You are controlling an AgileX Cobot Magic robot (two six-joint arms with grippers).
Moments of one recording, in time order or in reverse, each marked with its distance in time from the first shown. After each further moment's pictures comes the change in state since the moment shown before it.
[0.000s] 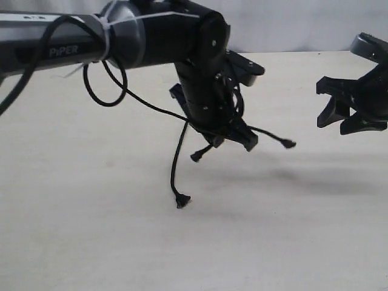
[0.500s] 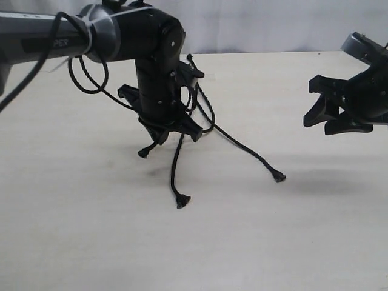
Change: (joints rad) left arm 0.154 0.081 0.004 0.120 0.117 -0.097; right arm 0.000 -0.003 0.038 0.177 -0.002 -0.158
